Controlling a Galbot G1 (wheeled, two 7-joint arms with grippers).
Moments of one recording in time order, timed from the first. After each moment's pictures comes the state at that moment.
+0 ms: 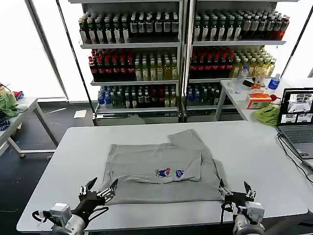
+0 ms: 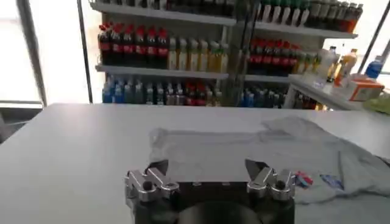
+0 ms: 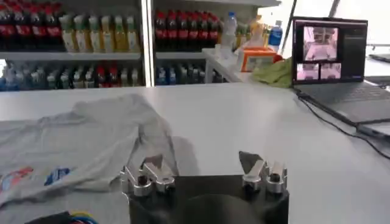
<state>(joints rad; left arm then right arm) 1.60 -1.14 -0.55 -2.33 -0.57 0.53 -0.17 -1.48 1.21 0.46 2.28 0.44 -0.56 0.55</state>
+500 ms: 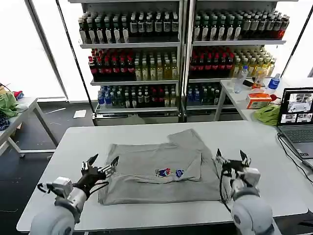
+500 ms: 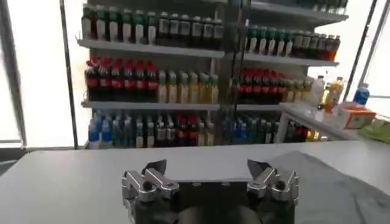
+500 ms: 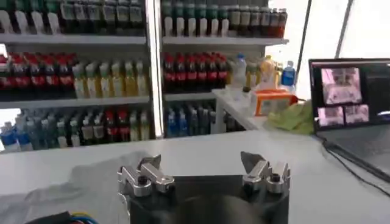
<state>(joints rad) 1.30 -1.04 -0.50 -2.13 -0.63 0.48 -0.10 -1.03 1.15 0.39 1.98 0.53 -0.57 0.44</state>
